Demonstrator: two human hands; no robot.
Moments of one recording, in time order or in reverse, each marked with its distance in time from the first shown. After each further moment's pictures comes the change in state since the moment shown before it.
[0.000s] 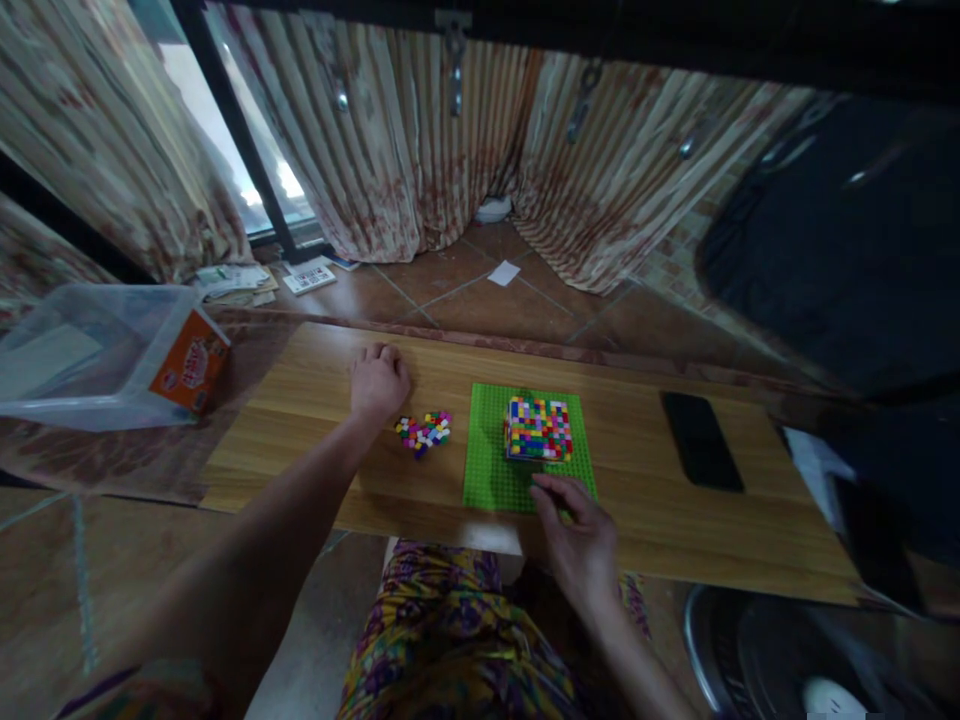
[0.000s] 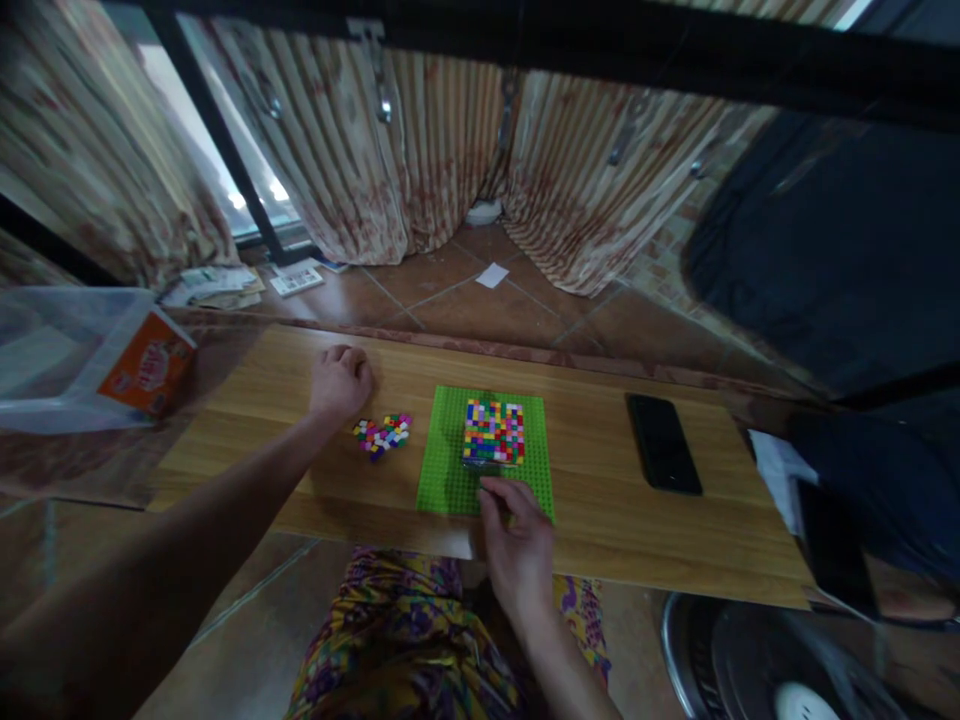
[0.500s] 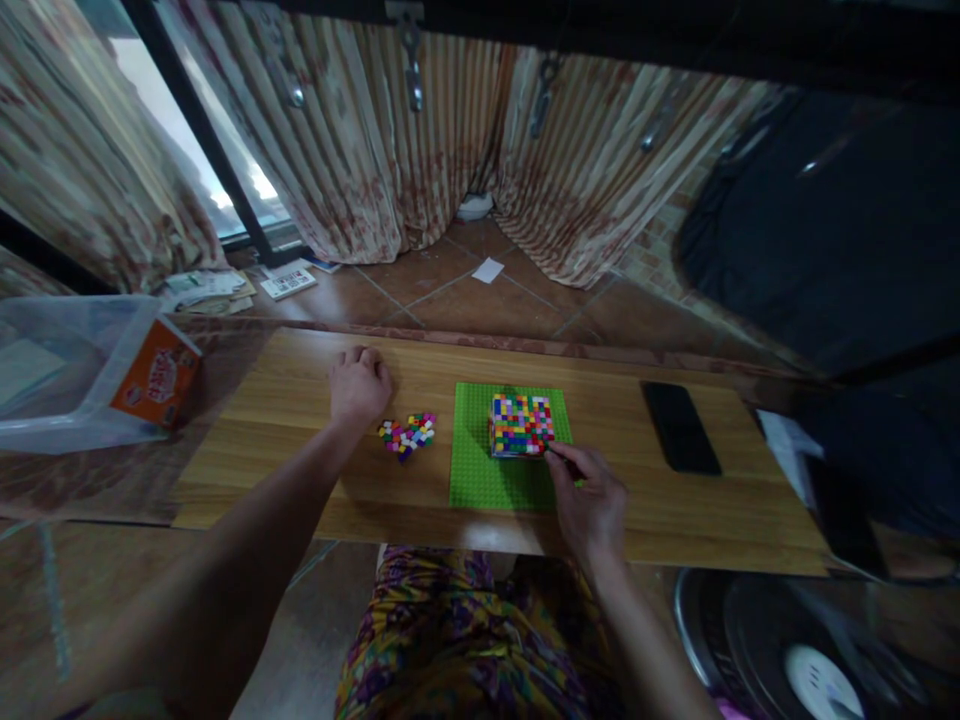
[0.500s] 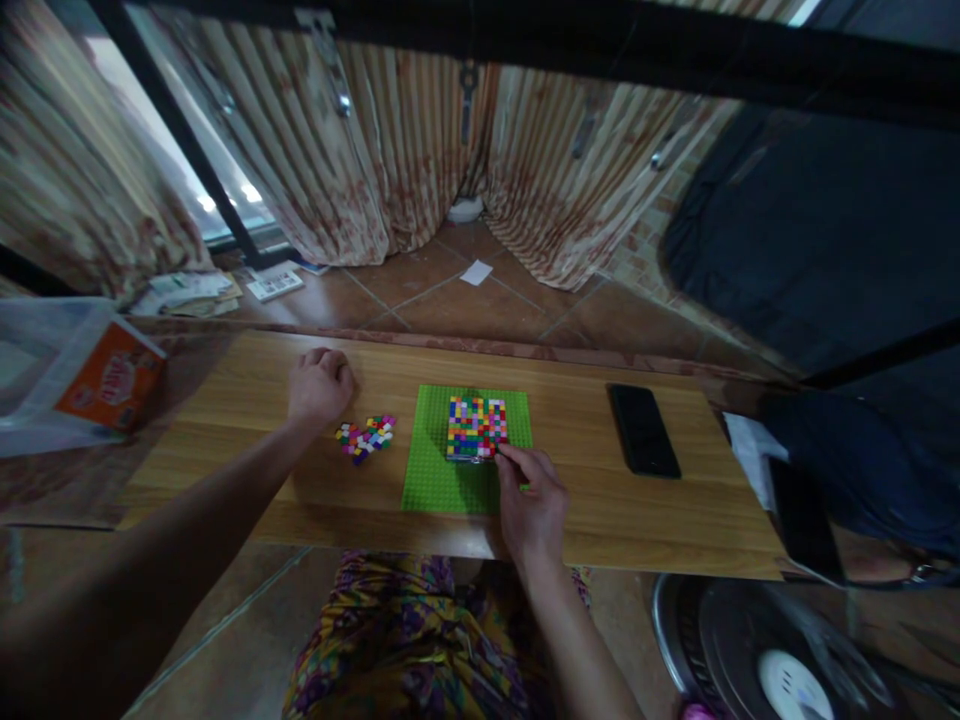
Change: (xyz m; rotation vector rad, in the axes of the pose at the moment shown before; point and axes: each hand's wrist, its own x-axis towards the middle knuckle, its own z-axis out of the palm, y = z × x) left_hand 0.001 0.000 -0.001 -0.001 -0.015 0.004; right_hand 0.038 0.010 -0.014 -0.121 0.175 -0.134
